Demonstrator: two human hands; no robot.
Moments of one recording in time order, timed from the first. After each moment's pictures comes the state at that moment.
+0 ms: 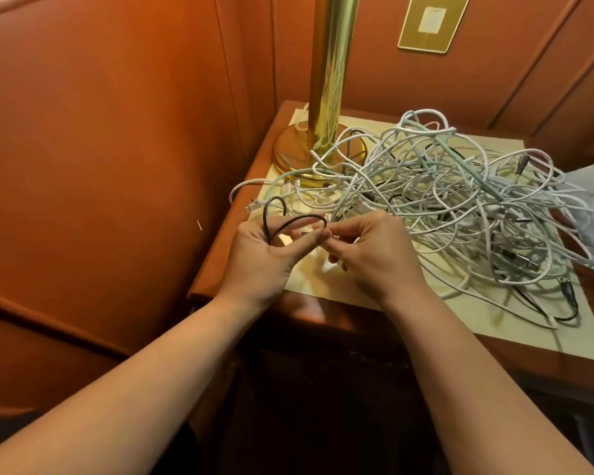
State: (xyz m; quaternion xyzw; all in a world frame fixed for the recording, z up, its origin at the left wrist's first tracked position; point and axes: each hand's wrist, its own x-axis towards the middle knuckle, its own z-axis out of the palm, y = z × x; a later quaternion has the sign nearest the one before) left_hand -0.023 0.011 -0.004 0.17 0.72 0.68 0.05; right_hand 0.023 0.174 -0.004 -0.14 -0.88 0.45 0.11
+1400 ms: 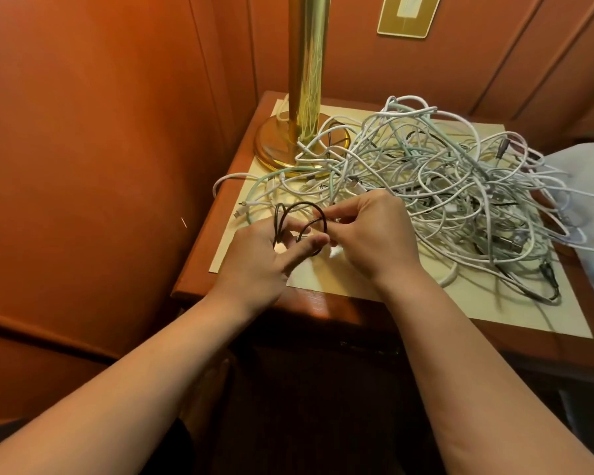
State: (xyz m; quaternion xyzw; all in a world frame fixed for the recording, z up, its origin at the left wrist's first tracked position) left_hand -0.021 0.011 -0.012 0.27 0.82 0.50 0.05; right_hand 0.018 0.186 -0.005 -0.19 -0.89 0.38 0.15
